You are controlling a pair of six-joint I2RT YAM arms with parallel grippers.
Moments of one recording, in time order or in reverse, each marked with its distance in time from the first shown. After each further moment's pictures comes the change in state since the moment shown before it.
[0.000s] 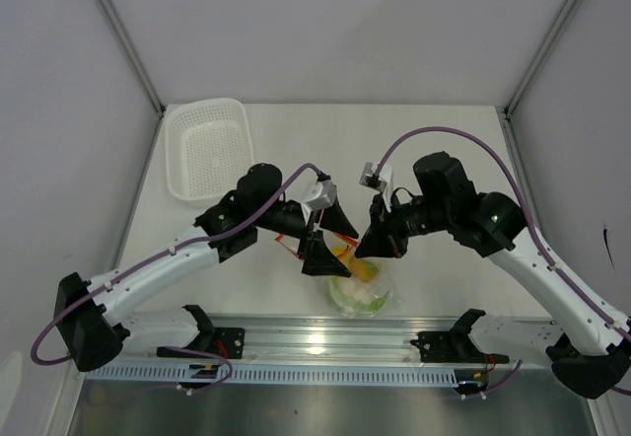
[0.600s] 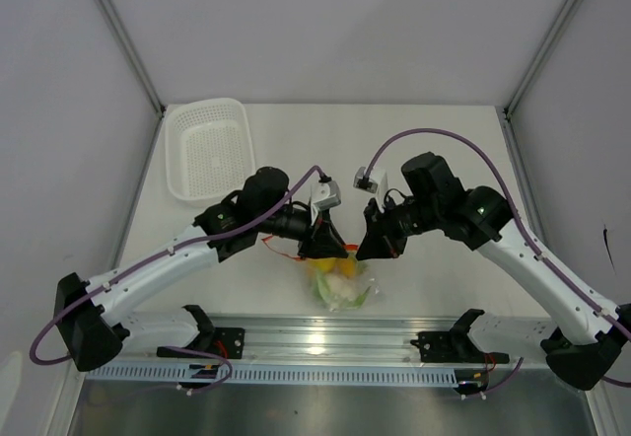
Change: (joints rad) left arm -0.012 0.011 0.023 -0.228 -0.212 0.044; right arm 0.002 0.053 0.004 -0.070 0.055 -0.005
